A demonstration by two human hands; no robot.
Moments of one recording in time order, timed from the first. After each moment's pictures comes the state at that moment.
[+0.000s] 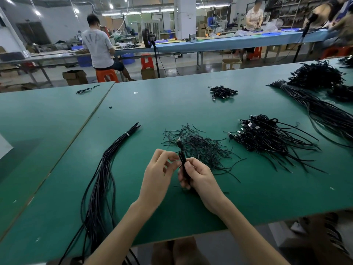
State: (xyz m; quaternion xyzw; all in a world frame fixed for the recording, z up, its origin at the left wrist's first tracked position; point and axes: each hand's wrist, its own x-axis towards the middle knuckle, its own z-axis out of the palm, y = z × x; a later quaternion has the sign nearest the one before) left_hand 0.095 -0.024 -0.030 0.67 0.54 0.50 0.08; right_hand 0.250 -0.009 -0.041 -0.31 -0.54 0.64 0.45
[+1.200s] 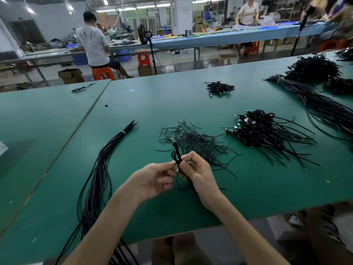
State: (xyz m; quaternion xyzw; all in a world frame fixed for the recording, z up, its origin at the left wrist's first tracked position) left_hand 0.085 -0.019 -0.003 0.26 0.45 0.40 0.75; right_hand 0.253 -0.007 -0.046 -0.31 -0.55 0.58 0.51
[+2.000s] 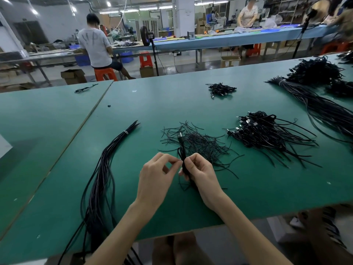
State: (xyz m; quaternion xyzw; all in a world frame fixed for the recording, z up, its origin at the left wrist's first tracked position) left_hand 0.103 -0.042 -0.017 0.67 0.58 0.47 0.01; right_hand 0.253 -0.009 -0.042 -0.32 -0.53 0.59 0.51
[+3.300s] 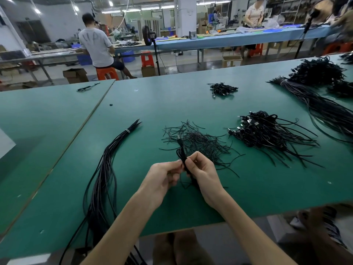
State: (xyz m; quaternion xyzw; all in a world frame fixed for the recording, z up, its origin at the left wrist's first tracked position) left_hand 0.108 -0.035 -0.013 0.32 0.54 0.50 0.60; right_hand 0.253 -0.010 -0.040 -0.34 -0.53 0.58 0.51
